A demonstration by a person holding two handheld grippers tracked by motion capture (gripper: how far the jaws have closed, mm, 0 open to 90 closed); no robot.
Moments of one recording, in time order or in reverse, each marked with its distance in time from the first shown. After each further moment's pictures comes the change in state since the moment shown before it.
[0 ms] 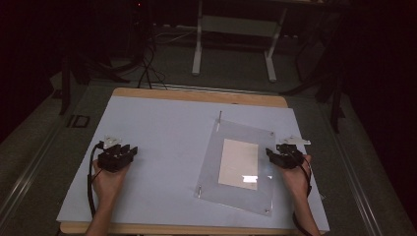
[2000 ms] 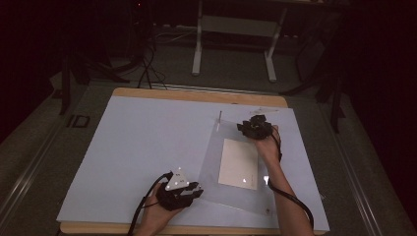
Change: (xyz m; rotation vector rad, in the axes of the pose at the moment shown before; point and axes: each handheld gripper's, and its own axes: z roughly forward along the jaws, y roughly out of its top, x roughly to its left) left arm -0.188 -0.034 -0.004 0.058 -0.526 0.404; right arm 0.040 0.093 0.070 -0.052 0.219 -0.038
